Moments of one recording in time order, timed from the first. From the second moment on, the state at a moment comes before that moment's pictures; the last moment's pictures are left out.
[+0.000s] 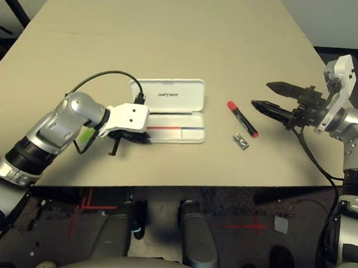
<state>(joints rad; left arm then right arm) -0.69 0.63 -0.48 0.00 0.04 0.38 -1.28 -0.53 -0.83 -0.24 0.40 0.44 0.30 1.17</state>
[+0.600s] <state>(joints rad) -0.66 0.65 -0.48 -0.04 0.04 0.36 -1.29 -0.50 -0.83 -0.20 0.30 0.38 0.48 1.04</state>
